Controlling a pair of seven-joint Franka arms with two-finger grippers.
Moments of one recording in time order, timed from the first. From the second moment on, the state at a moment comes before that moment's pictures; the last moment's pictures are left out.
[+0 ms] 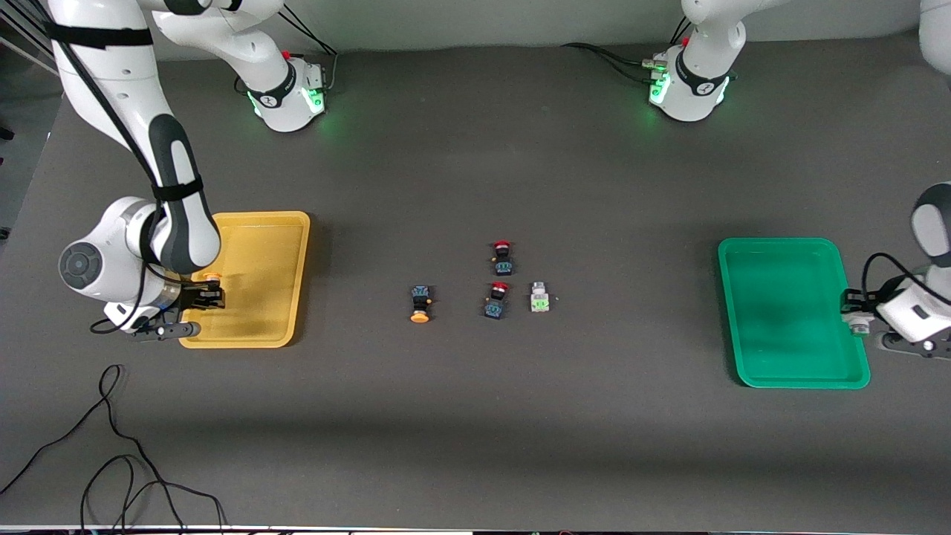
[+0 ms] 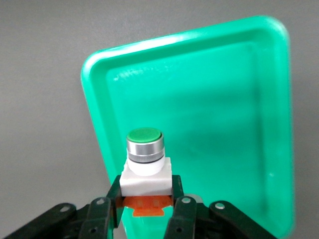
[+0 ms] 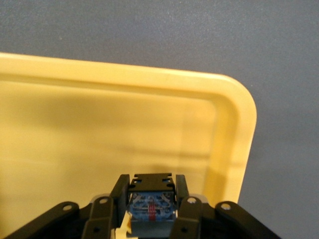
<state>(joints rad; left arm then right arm) 0.33 0.42 -0.09 -1.83 0.17 2.21 0.34 0.43 0.52 -0.58 -2.06 0.31 2.38 -0.42</state>
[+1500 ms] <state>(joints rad) 0.38 0.44 -0.13 -1.76 0.17 1.97 0.36 0.98 0.57 -0.57 -1.61 0.46 2.02 0.31</state>
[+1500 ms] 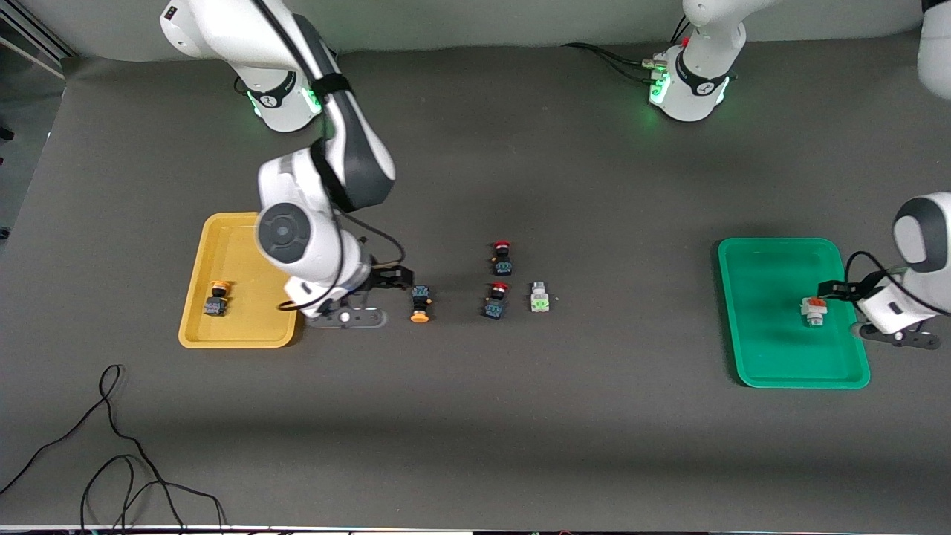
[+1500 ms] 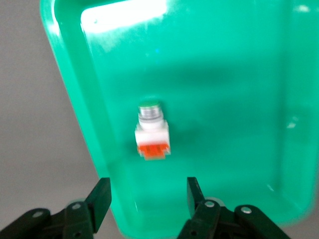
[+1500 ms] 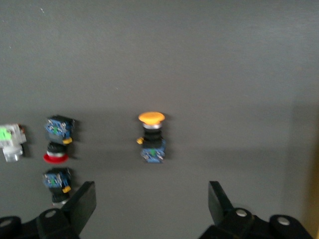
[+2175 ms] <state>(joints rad) 0.19 0.40 -0.35 -1.51 -0.03 1.57 -0.20 1.01 0.81 -0.54 -1.61 0.53 2.27 0.38</state>
